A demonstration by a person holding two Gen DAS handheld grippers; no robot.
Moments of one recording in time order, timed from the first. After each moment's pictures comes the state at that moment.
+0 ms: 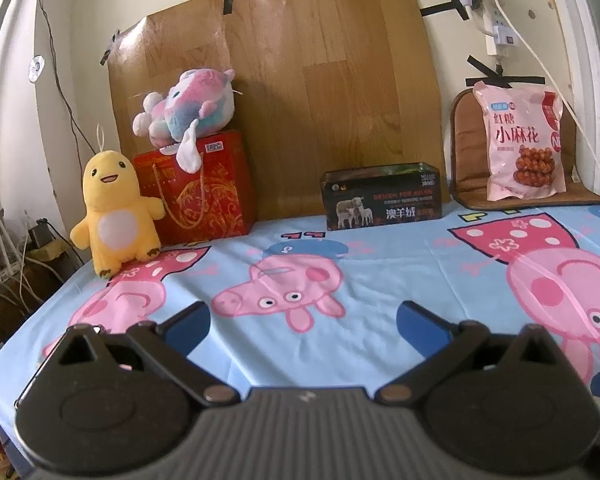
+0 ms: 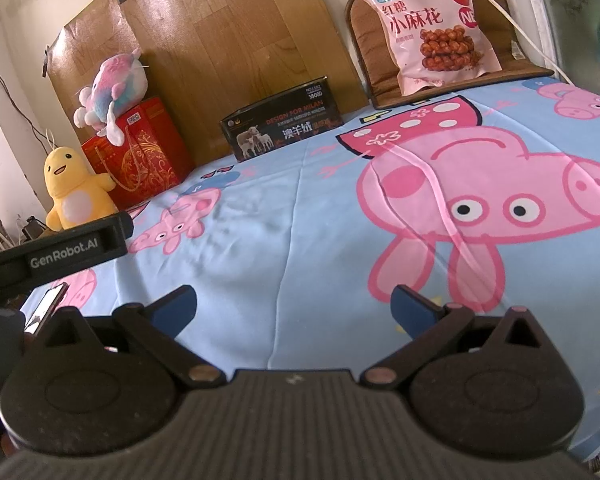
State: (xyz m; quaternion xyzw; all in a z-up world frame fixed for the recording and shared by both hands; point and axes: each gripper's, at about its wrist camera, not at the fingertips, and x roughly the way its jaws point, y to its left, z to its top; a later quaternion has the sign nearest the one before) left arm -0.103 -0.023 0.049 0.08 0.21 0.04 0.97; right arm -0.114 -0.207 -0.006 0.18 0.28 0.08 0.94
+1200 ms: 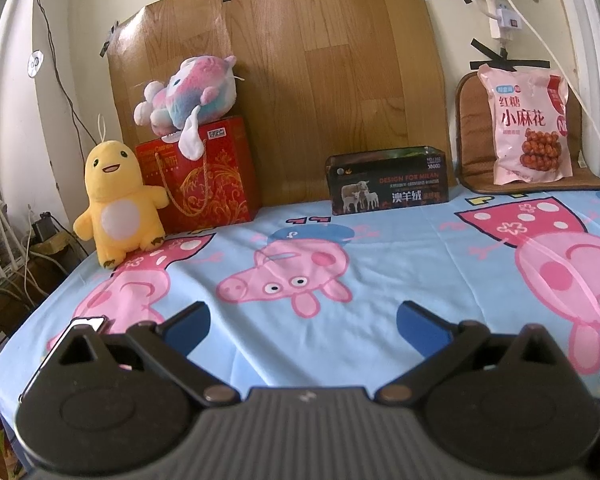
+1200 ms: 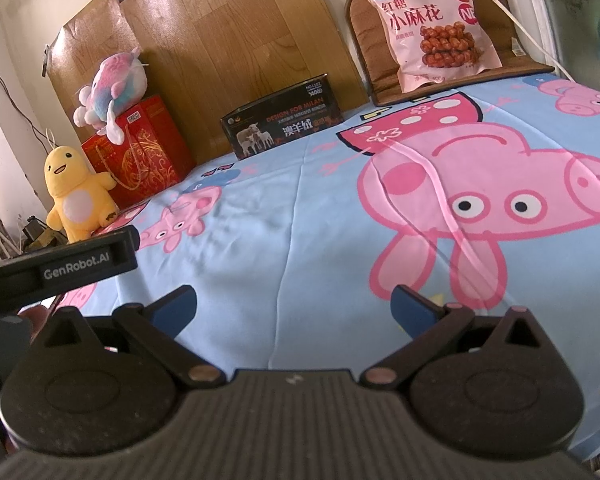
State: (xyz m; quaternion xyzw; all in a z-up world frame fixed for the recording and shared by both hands) left arm -0.101 -0.022 0.042 0.09 0.23 0.05 0.97; right arm -0.113 -0.208 -0.007 0.18 0.28 0.08 0.94
